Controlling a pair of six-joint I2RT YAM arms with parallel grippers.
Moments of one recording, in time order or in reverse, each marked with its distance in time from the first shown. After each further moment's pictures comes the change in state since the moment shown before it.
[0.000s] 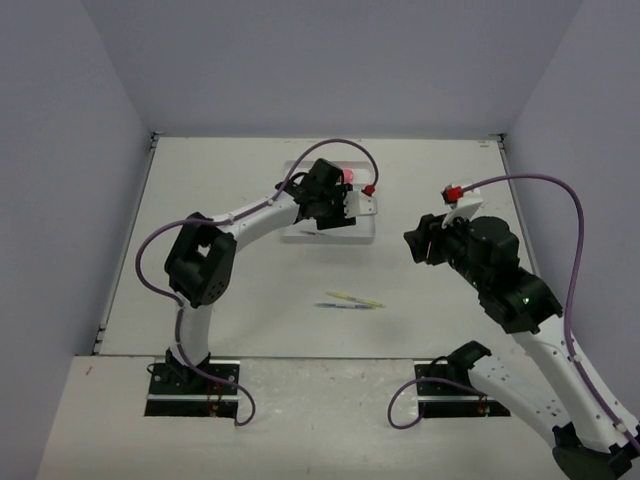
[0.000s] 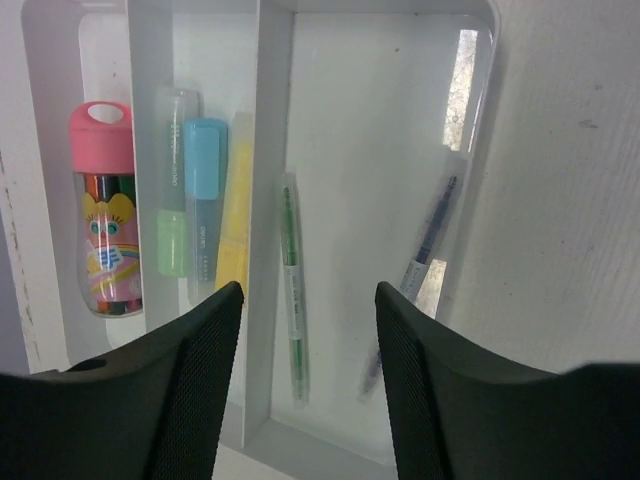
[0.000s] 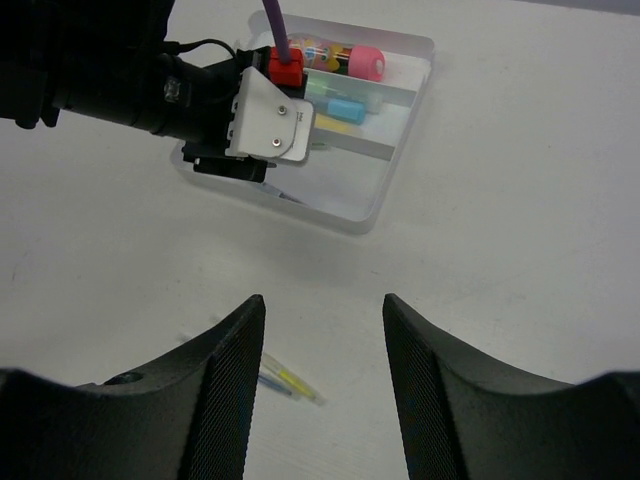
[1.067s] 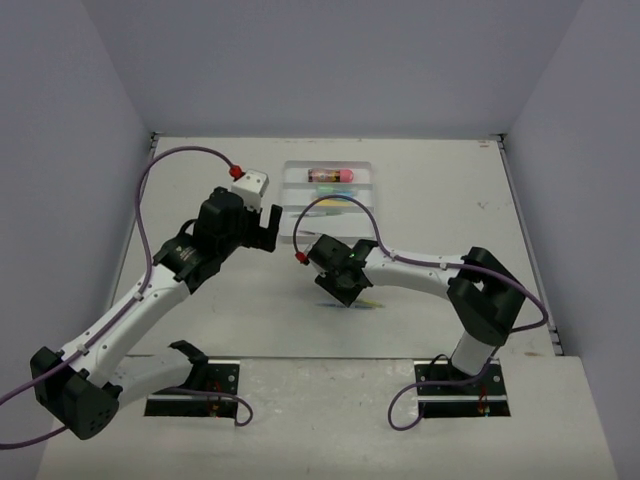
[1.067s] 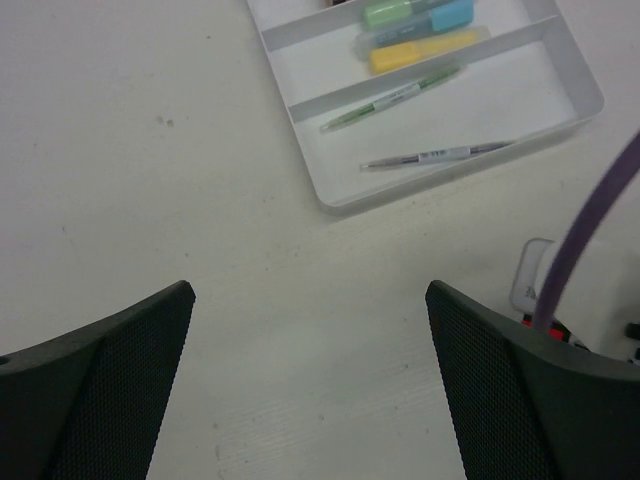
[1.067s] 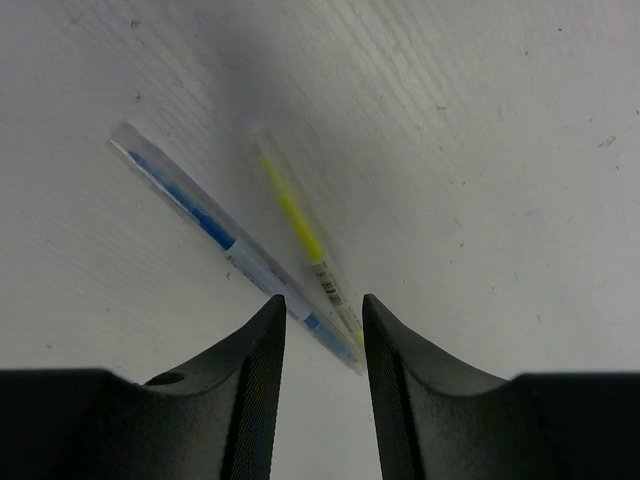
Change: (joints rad) left arm 0.104 -0.951 -0.610 -0.014 -0.370 -0.955; right arm 0.449 0.981 0.131 -0.093 0.055 -0.183
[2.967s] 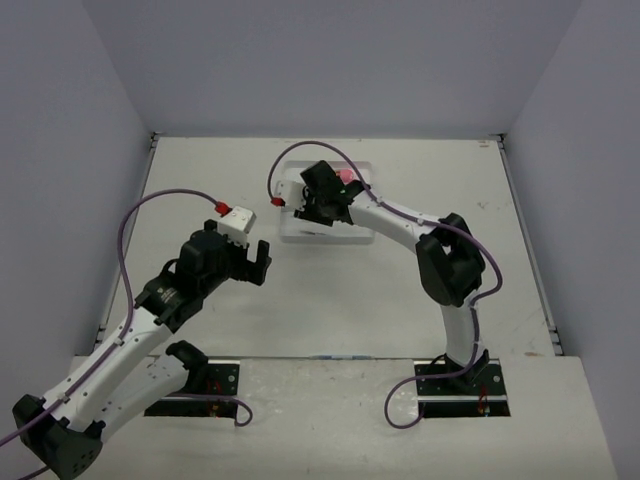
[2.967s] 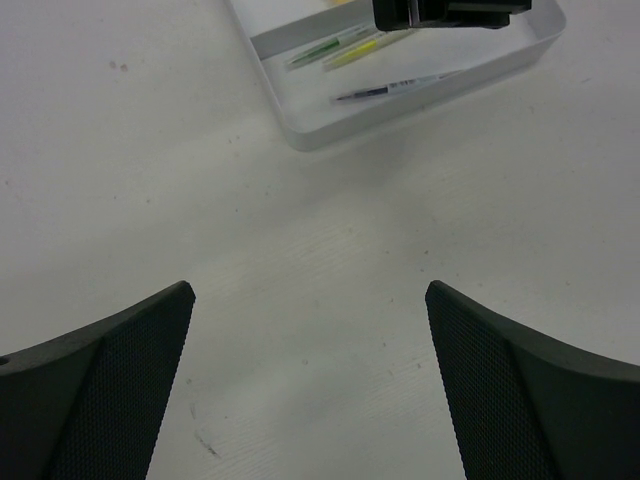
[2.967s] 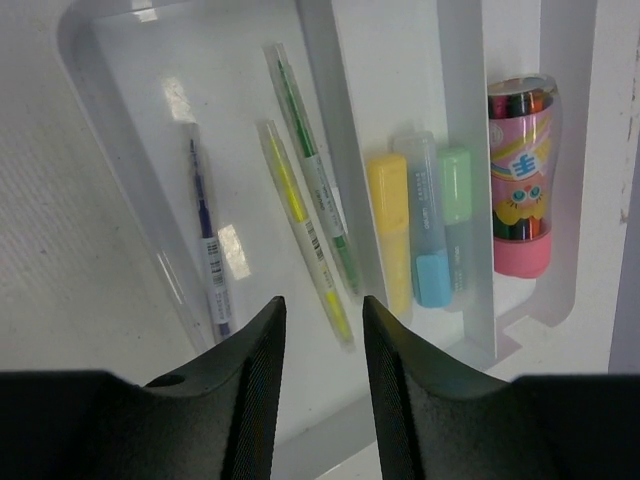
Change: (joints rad) left arm -0.009 -0.319 -0.273 0.000 0.080 -0.006; right arm -0.238 0.360 0.570 0.177 -0.058 -0.752
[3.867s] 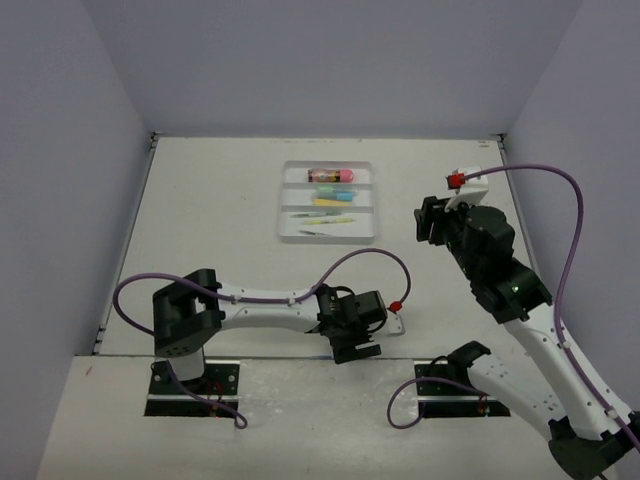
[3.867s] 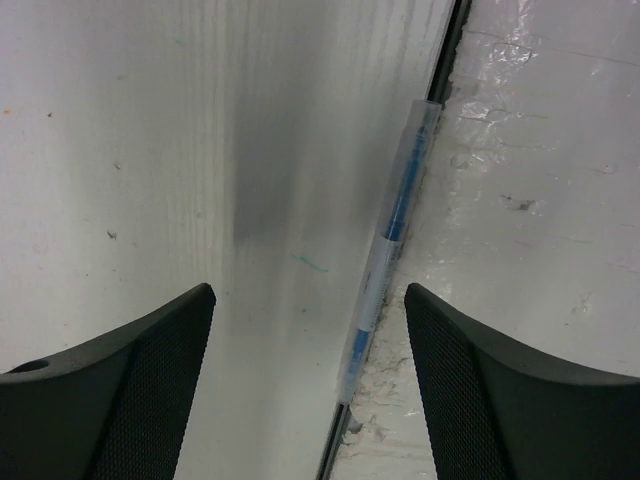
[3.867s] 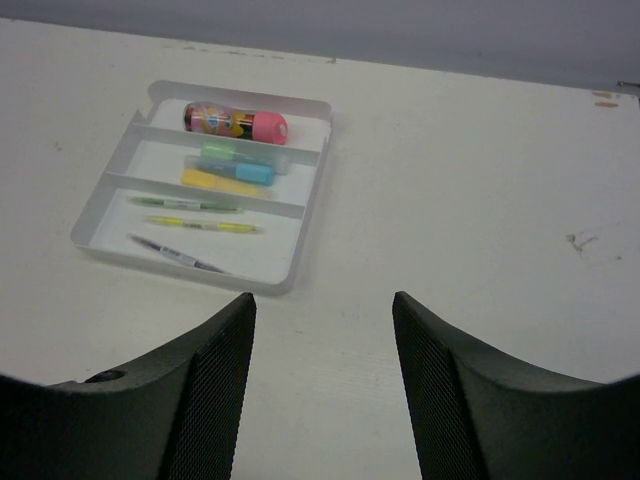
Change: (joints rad) left arm -0.760 1.021 0.462 -0.150 0.140 0.155; right arm -0.237 -1.276 -0.708 0.075 0.187 0.847
